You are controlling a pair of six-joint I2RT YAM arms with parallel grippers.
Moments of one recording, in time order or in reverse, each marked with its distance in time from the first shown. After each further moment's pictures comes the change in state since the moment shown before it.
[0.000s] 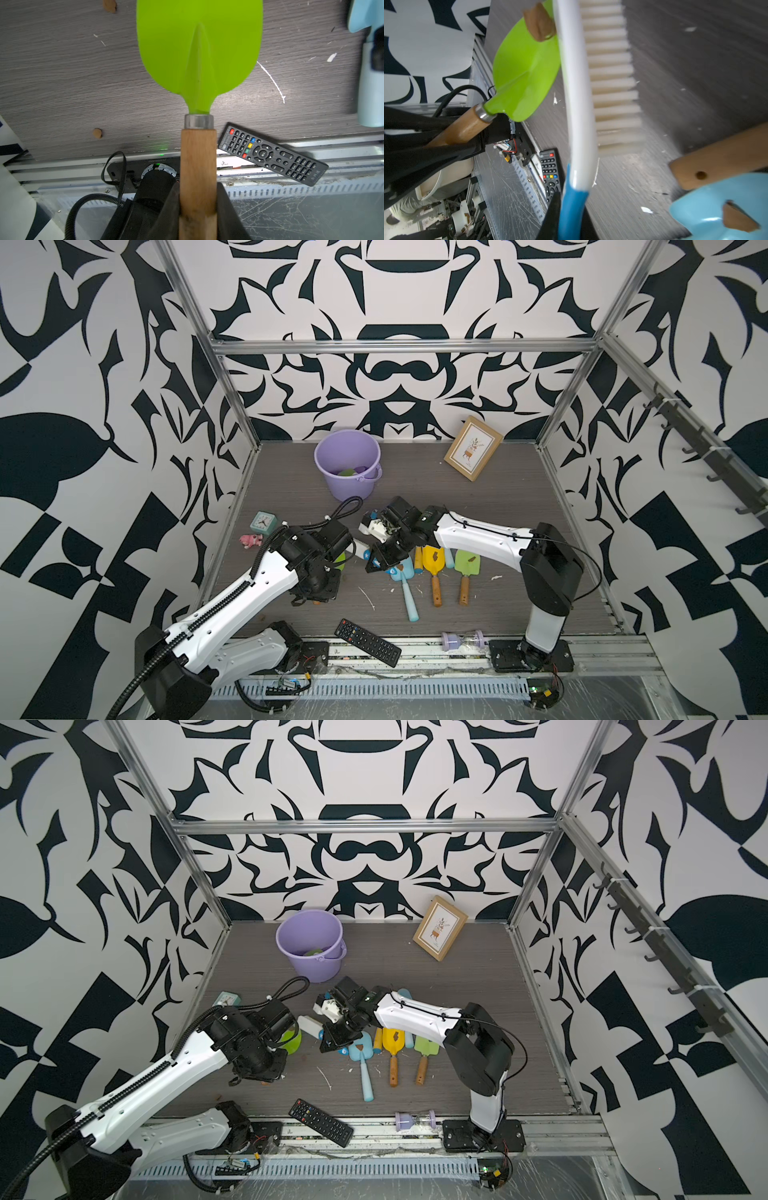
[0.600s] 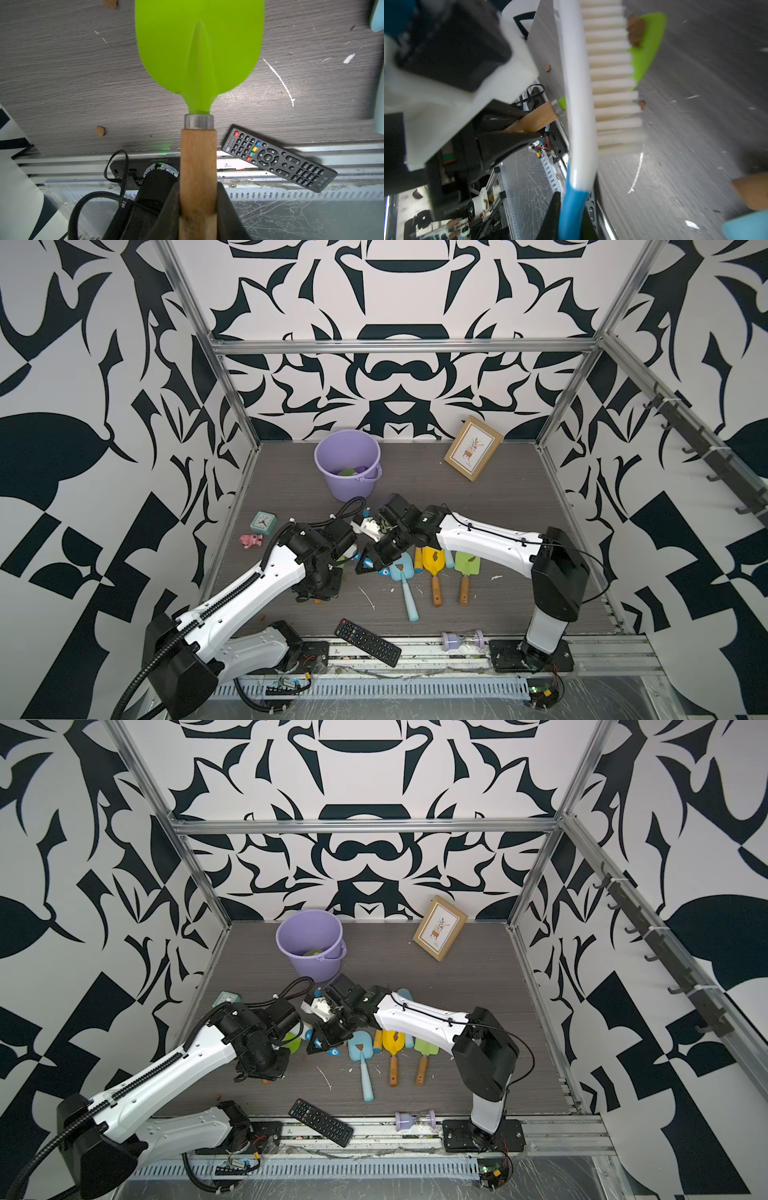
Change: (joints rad) left arm 0.000 0.055 0.000 -0.001 -0.011 -0.008; right arm 0.076 -0.026 0.053 0.045 -0.112 0.037
